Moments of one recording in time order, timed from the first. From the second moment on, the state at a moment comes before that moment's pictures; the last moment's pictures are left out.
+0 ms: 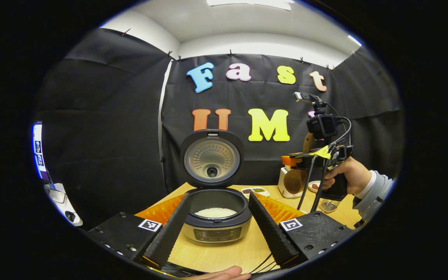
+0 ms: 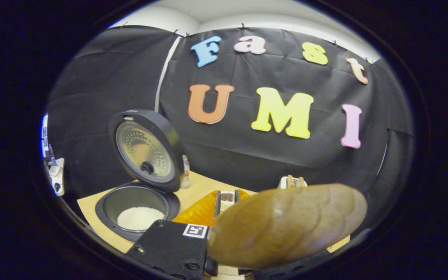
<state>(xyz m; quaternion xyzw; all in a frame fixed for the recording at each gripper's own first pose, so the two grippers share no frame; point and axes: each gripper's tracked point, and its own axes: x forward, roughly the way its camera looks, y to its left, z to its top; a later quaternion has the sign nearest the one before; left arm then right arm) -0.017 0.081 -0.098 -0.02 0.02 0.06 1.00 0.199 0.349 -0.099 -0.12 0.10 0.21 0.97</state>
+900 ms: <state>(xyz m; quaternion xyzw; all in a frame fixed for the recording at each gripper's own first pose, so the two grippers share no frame) 0.046 -0.014 -0.085 0.01 0.01 0.01 1.00 0.270 0.093 -0.121 -0.08 0.11 0.06 0.99</state>
